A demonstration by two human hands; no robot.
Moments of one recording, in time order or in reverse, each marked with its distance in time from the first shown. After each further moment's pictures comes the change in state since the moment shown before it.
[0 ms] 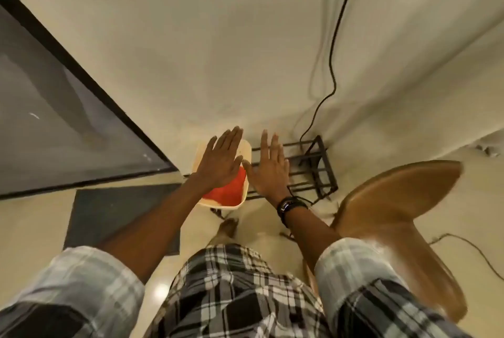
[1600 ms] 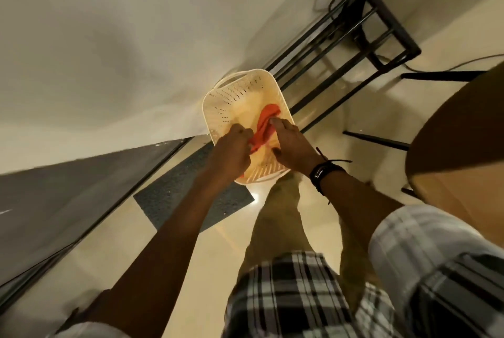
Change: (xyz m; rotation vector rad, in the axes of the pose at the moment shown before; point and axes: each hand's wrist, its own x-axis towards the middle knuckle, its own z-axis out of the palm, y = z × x) left_hand 0.060 -0.114 0.070 -0.020 -0.646 0.056; right_hand 0.080 0.042 0.190 0.312 -0.327 0.249
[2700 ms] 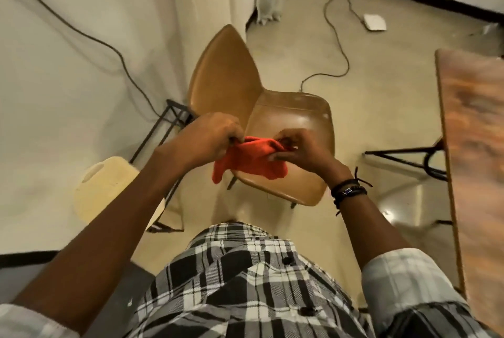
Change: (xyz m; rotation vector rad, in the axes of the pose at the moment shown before) left_hand -0.195 0.396 -0.002 0.540 0.158 0.970; right_hand -0.476 0.160 -0.146 0.260 0.743 0.016
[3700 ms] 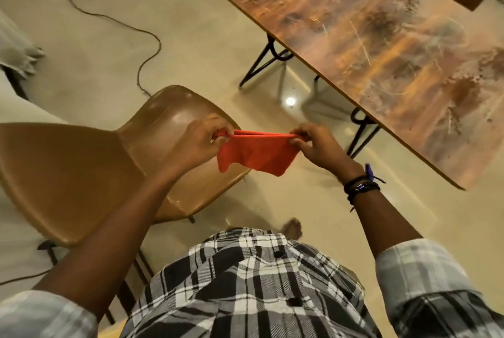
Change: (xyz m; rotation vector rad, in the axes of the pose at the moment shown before) left_hand 0.181 0.070 0.081 -0.336 -0.212 0.774; right_hand -0.191 0.052 0.033 -0.003 0.836 0.751
